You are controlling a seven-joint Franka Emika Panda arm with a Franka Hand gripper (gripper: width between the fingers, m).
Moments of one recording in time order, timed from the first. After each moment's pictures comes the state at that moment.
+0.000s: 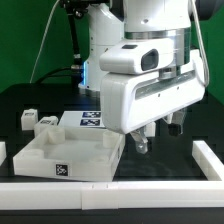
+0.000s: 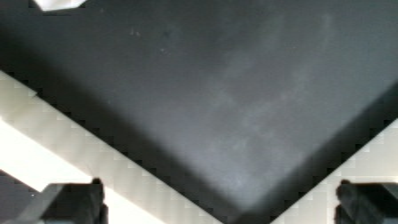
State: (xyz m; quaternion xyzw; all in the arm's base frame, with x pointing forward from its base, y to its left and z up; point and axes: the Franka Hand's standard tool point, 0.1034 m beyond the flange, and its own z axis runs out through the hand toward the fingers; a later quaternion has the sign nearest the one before) arm 0.603 0.063 0.068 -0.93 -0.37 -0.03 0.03
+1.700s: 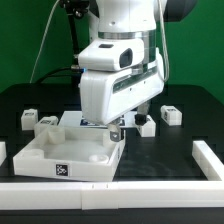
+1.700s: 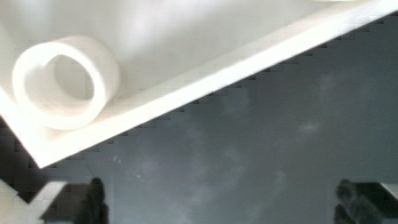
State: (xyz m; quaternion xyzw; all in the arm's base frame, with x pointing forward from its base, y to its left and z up) arm 0.545 0.022 0.062 -0.89 -0.46 -0.01 0.02
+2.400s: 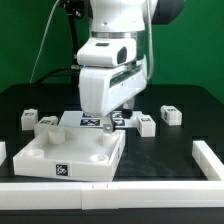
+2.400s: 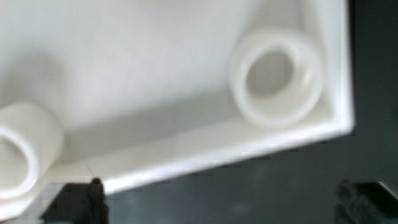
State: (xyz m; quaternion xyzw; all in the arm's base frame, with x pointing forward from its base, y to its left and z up) arm 0.493 -0.005 0.059 -0.83 -0.55 0.00 0.01
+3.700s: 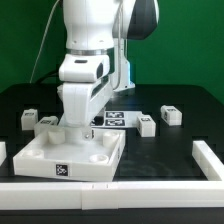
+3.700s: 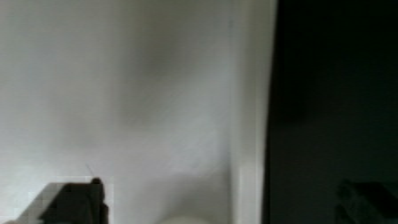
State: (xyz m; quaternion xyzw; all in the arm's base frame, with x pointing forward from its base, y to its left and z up) arm 0.437 -0.042 0.016 -0.79 -0.61 0.00 0.02
